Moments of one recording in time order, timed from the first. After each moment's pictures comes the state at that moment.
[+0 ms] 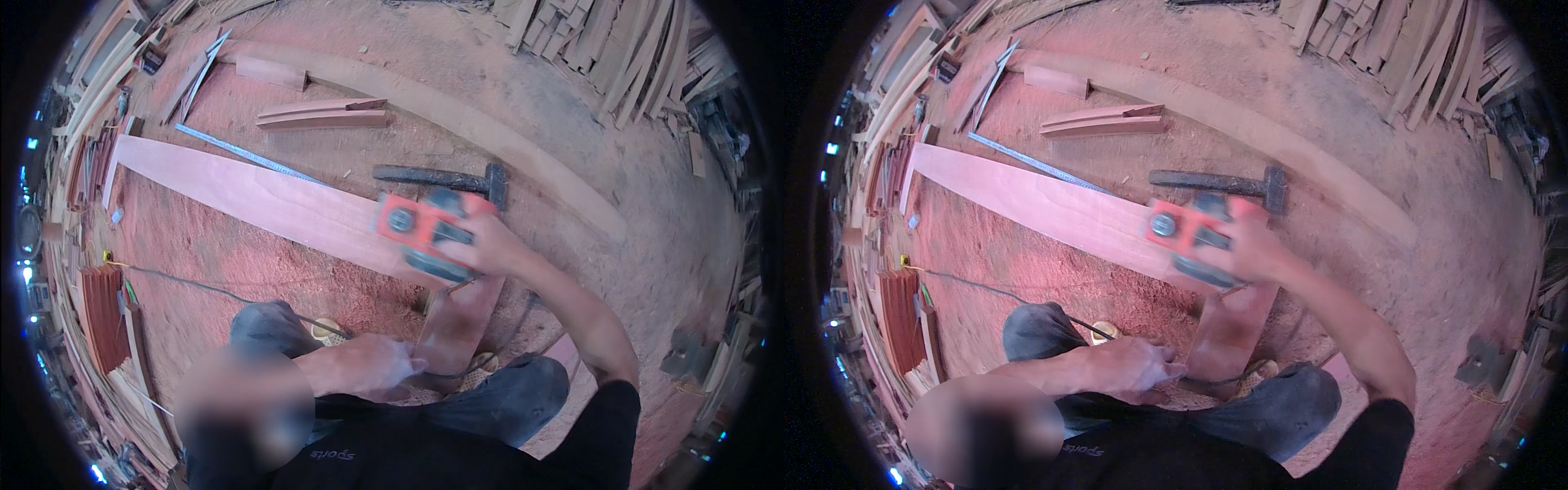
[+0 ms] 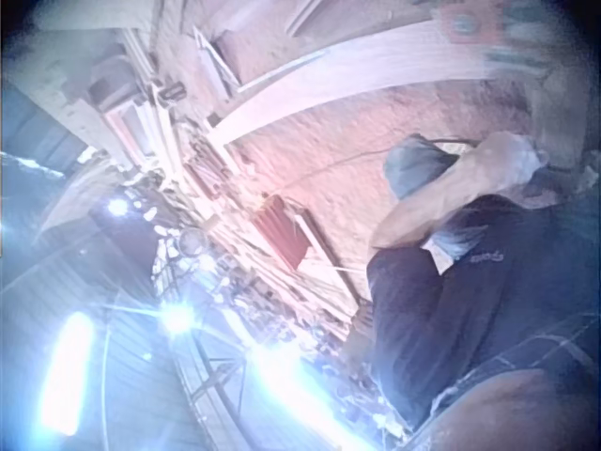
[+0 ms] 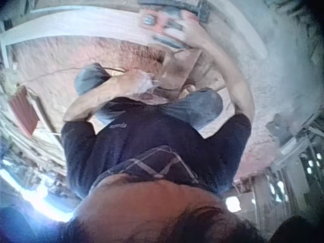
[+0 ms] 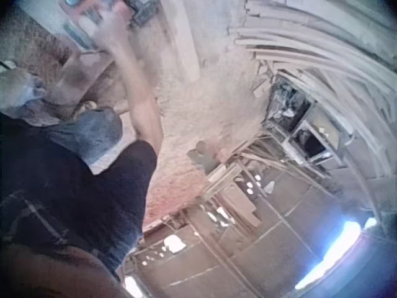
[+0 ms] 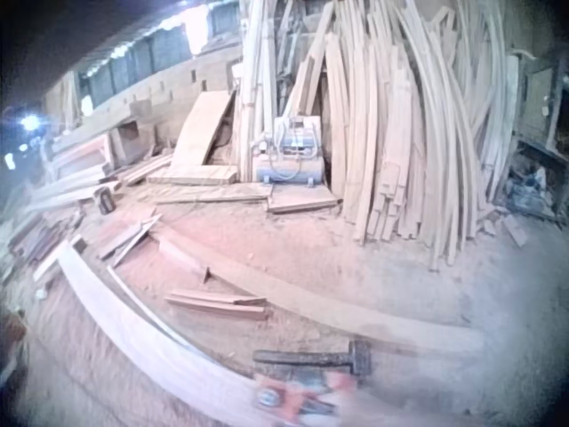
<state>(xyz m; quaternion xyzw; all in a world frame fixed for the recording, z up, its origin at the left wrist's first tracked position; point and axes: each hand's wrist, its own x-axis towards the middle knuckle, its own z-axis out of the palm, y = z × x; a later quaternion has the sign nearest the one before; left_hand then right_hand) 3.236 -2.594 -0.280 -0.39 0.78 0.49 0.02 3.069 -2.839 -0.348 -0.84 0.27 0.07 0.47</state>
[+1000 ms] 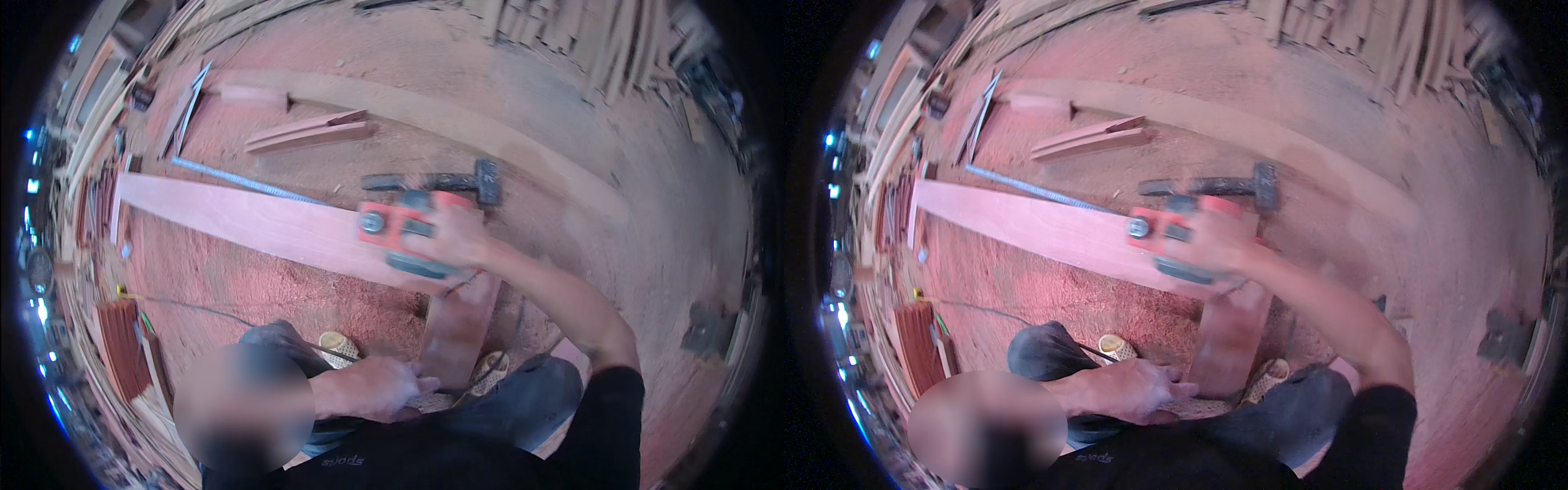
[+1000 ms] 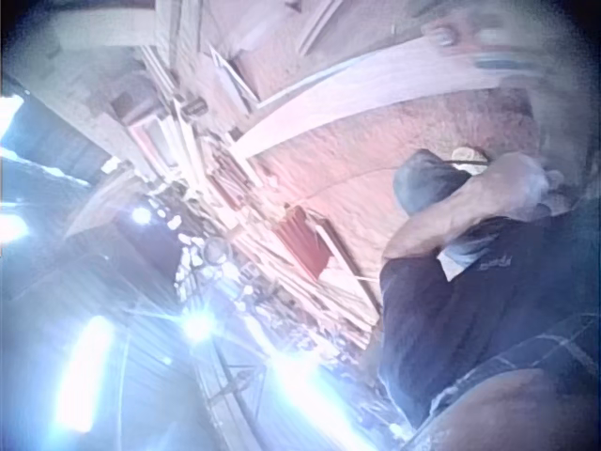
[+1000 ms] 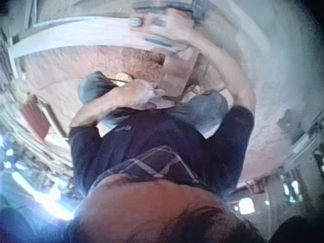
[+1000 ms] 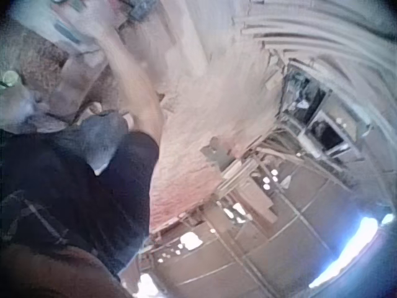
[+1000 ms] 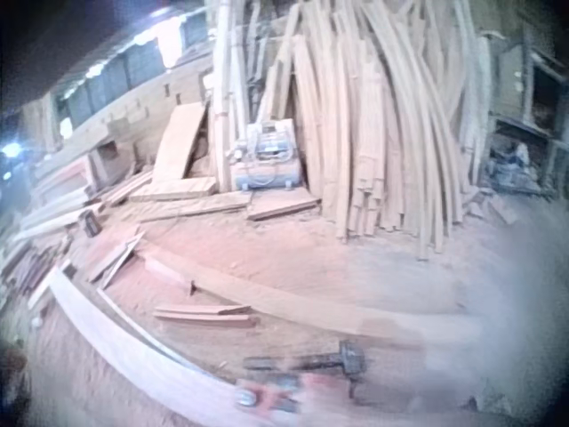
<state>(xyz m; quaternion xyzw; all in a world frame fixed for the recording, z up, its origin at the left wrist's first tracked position) 3.215 -2.601 -0.258 -0.37 0.77 0.52 0.04 3.099 -2.831 -0.356 -0.84 0.31 -0.01 0.44</state>
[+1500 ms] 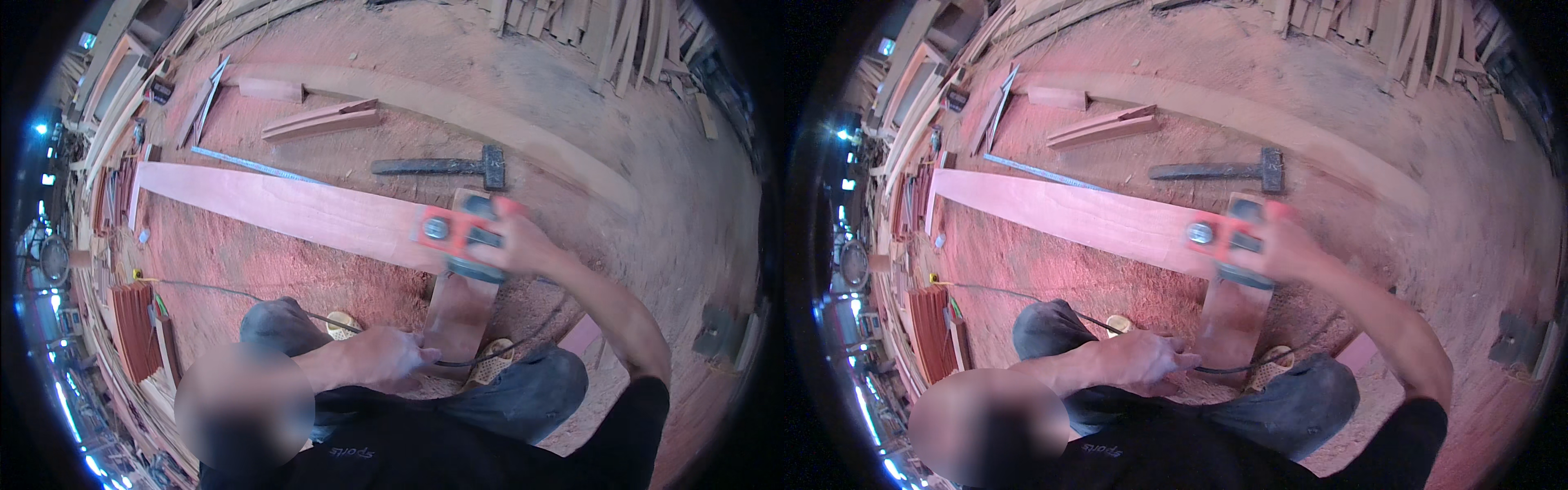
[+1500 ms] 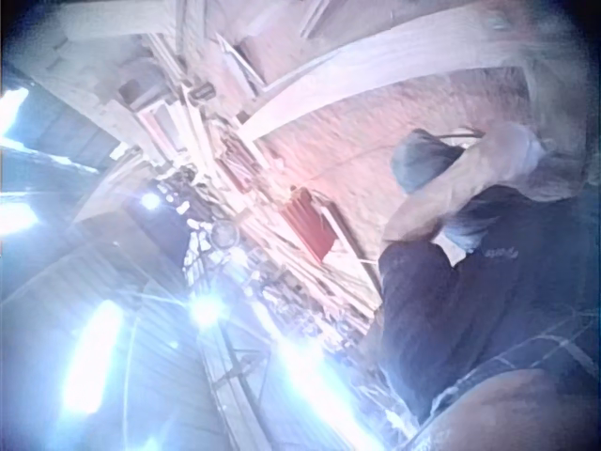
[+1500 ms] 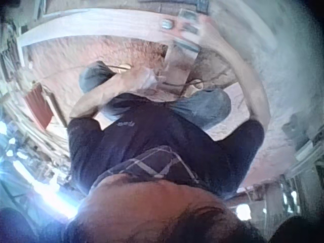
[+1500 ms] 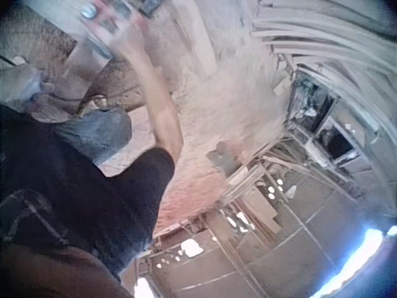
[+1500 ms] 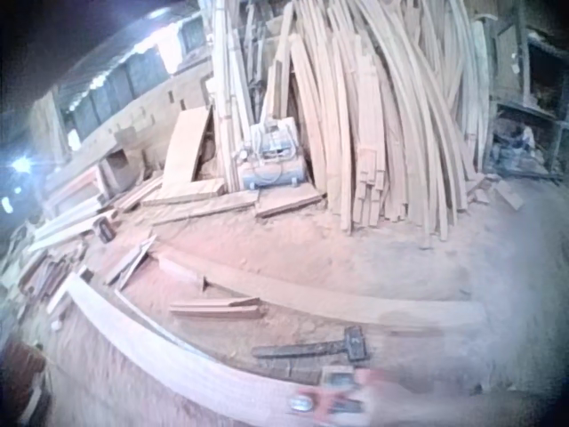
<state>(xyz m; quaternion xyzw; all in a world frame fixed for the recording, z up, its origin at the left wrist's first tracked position) 3.197 -2.596 -0.267 -0.40 0.77 0.50 0.07 2.983 -2.832 -0.351 -0.85 0.32 0.09 0.41</state>
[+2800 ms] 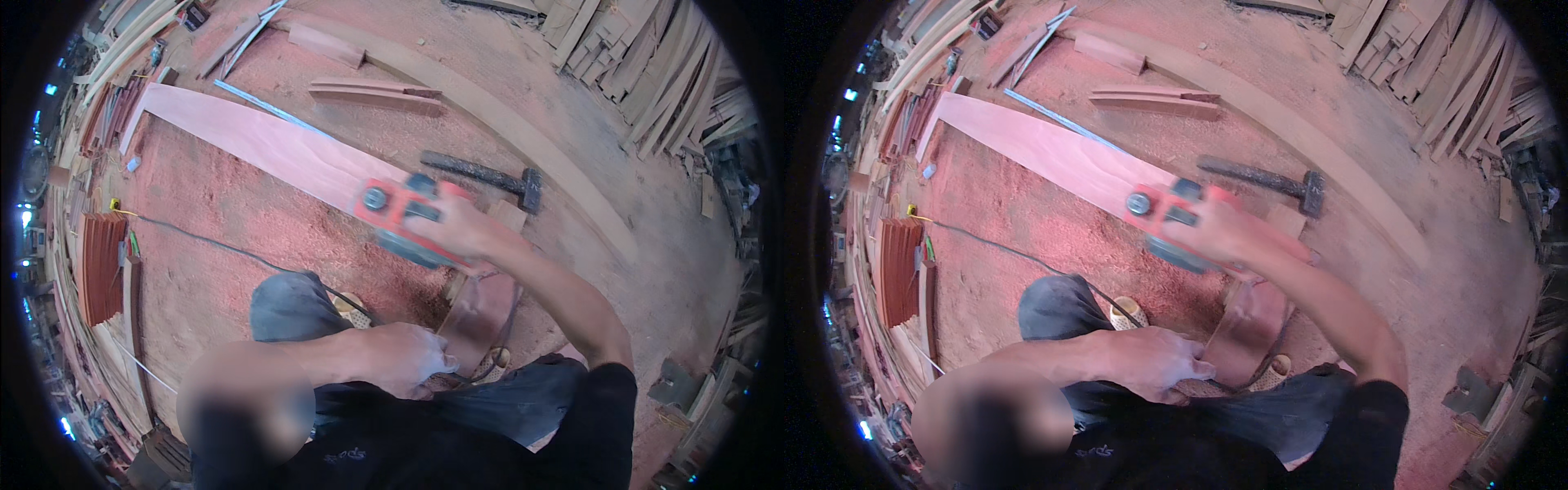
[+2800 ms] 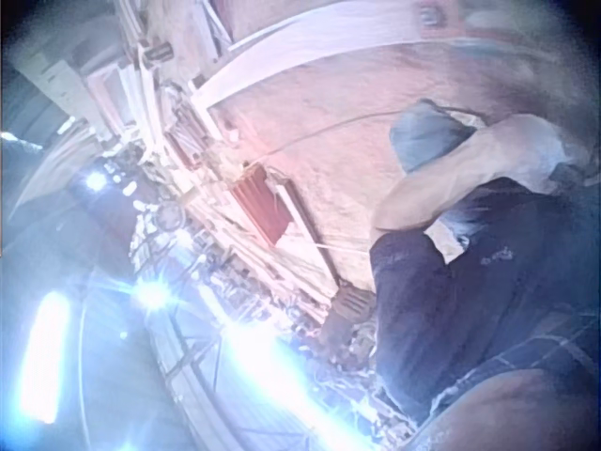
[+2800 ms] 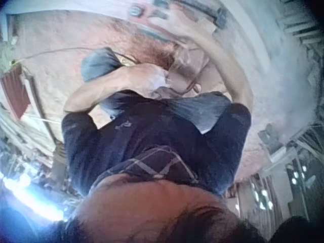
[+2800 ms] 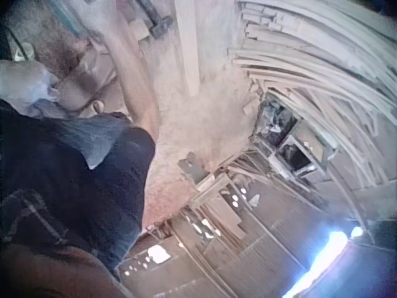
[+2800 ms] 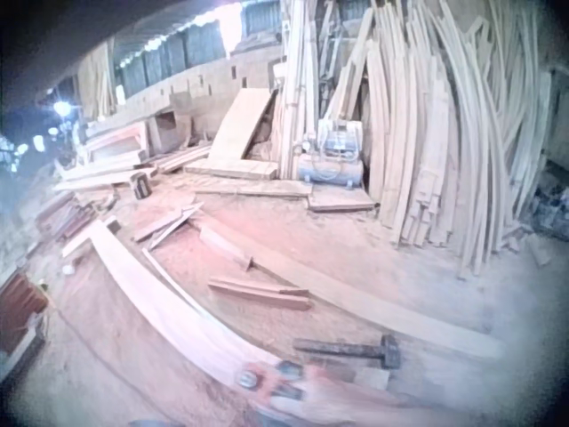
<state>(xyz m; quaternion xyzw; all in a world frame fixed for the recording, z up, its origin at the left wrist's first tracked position) 3.251 -2.556 -0.247 -0.37 0.77 0.52 -0.06 3.179 -2.762 -0.341 -0.82 0.27 0.10 0.49</state>
